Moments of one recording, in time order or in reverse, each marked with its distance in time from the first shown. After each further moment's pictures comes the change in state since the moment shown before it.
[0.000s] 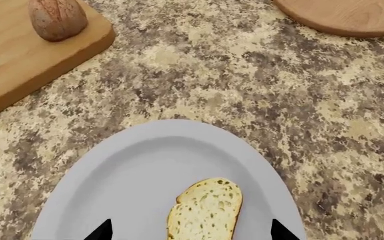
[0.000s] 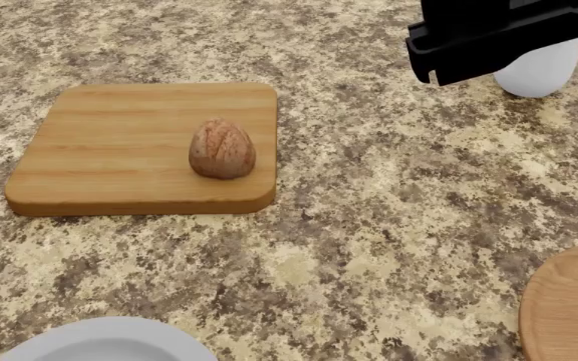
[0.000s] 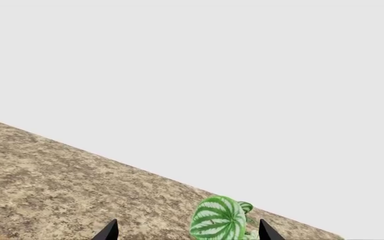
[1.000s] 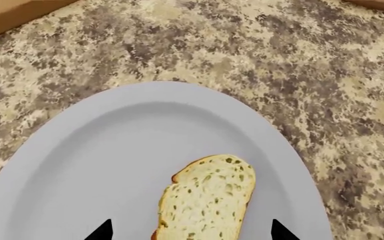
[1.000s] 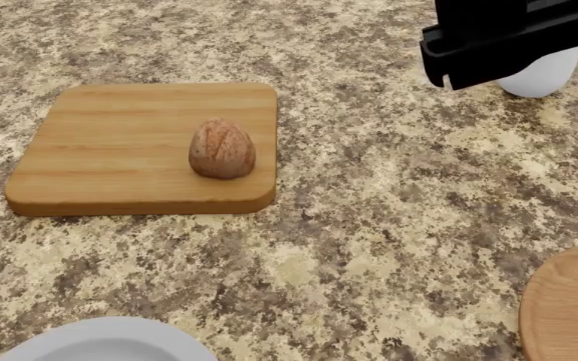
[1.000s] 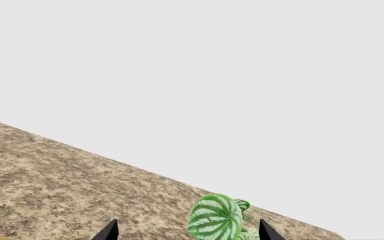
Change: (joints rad) left arm 0.255 -0.023 -0.024 -0.015 0.219 -0.009 0.142; right arm -0.005 0.021 0.033 -0.010 0.018 0.025 -0.001
